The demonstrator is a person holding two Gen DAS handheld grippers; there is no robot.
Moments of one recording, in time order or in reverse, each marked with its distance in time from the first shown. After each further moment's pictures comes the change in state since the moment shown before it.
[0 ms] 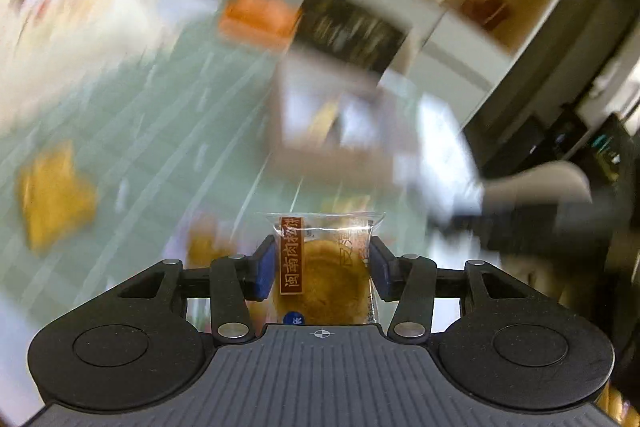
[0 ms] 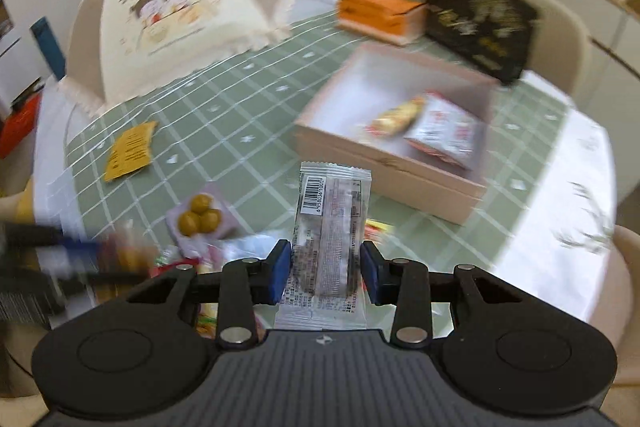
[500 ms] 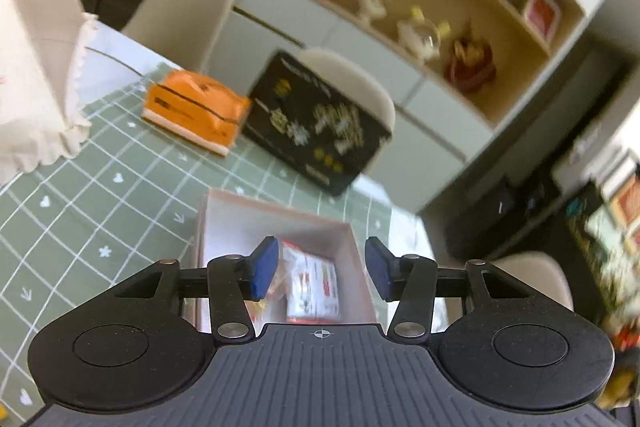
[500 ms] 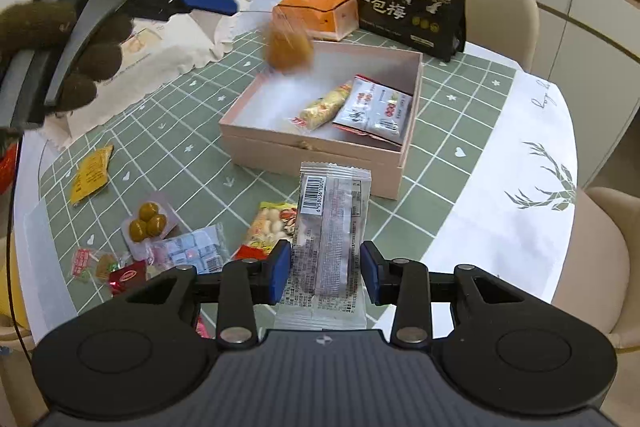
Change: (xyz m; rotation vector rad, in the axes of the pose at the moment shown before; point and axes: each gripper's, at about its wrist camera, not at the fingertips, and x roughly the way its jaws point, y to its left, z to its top) left arm 0.120 -0.004 0.144 -0.128 -0.085 -0.113; right arm 0.003 -0.061 -0.026 0.135 -0.040 -0.019
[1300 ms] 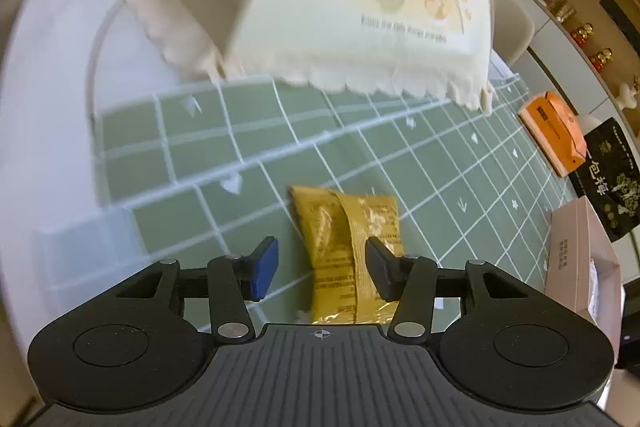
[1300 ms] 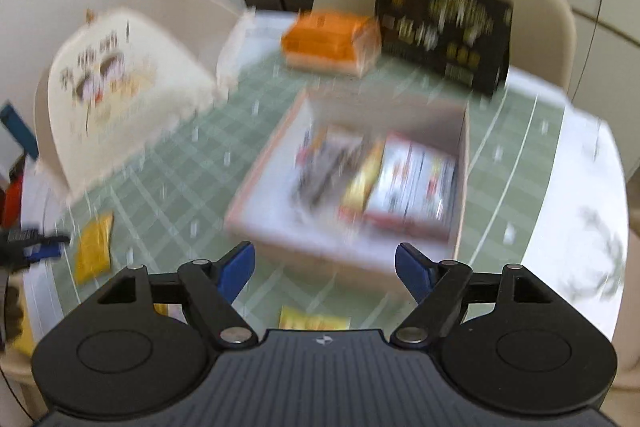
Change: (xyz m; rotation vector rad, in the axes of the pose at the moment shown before) left arm -0.138 0.259 -0.110 -0.465 0.001 0.561; right arm 0.070 0.012 0.083 0.027 0.028 0.066
